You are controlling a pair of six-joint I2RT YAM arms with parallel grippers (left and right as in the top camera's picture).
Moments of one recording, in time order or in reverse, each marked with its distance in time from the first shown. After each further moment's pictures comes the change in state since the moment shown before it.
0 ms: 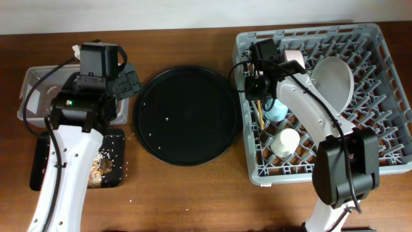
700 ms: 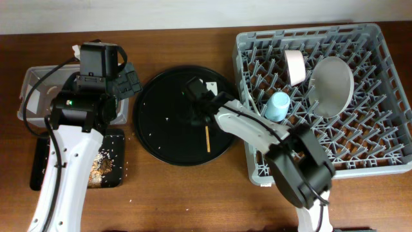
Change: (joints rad) left arm 0.000 0.000 0.000 0.000 0.000 0.000; right arm 0.392 0.142 -0.032 0.191 0.101 0.362
